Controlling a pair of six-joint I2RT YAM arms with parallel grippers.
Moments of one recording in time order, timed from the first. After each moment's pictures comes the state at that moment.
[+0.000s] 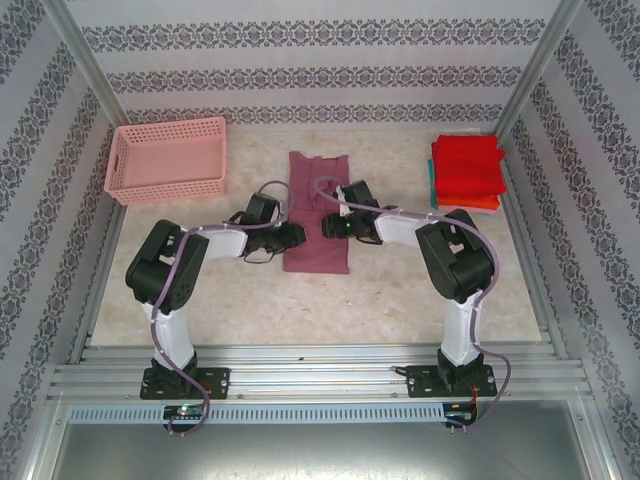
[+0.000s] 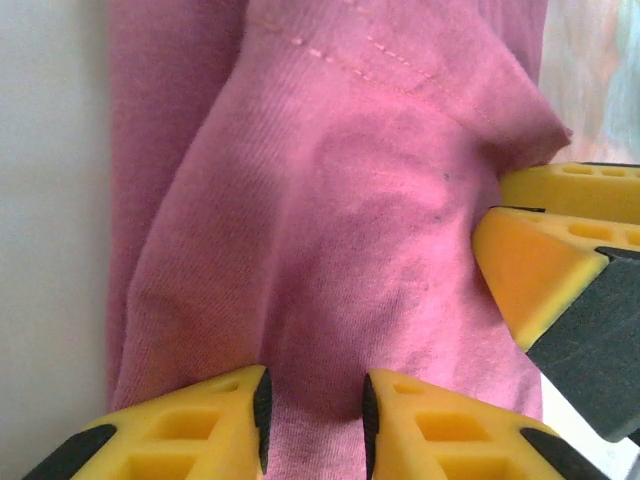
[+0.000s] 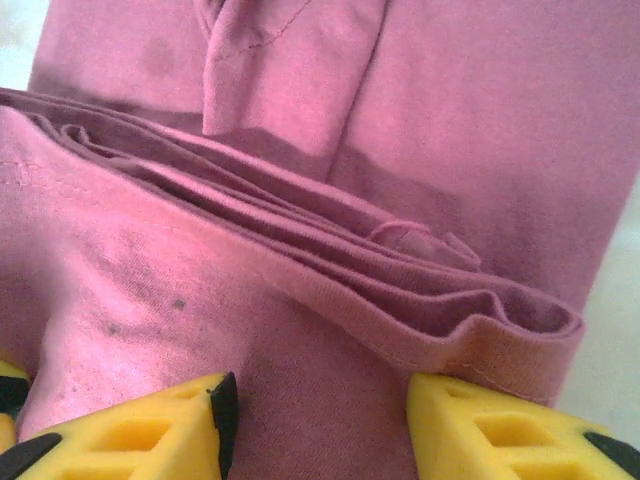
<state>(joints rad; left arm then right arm) -0.40 1.87 0.95 0.06 0.43 -0.76 0.49 1.96 1.13 -0.08 -0.20 0.34</state>
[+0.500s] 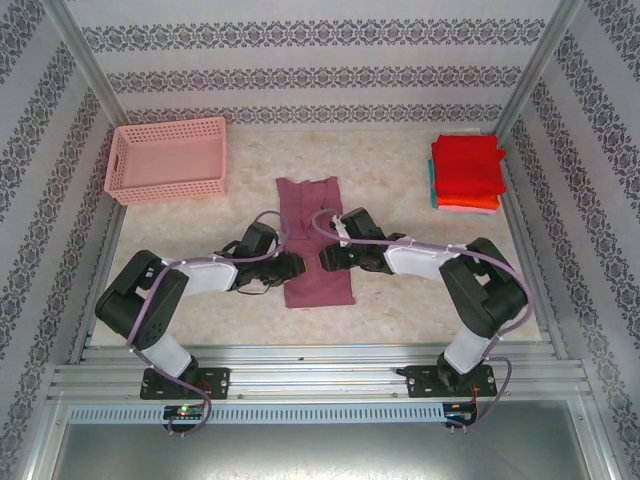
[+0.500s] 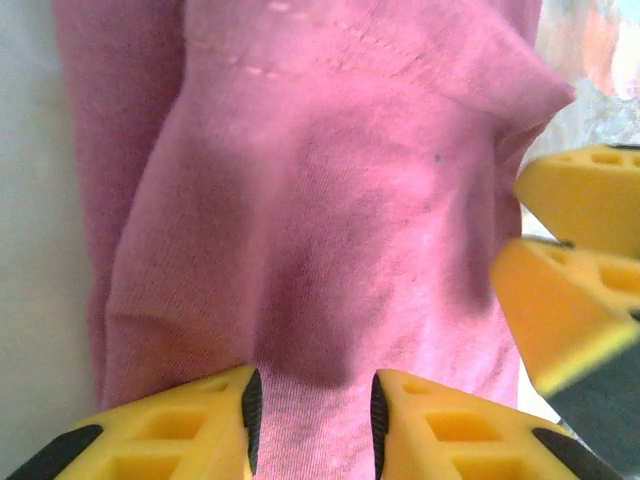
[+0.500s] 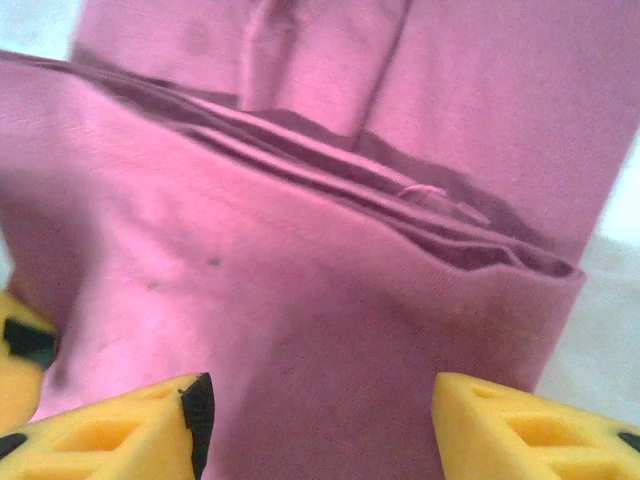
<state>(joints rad) -0.50 1.61 0.69 0.05 0.41 -0.90 0.62 1.68 0.87 -0.11 -0.18 0.26</state>
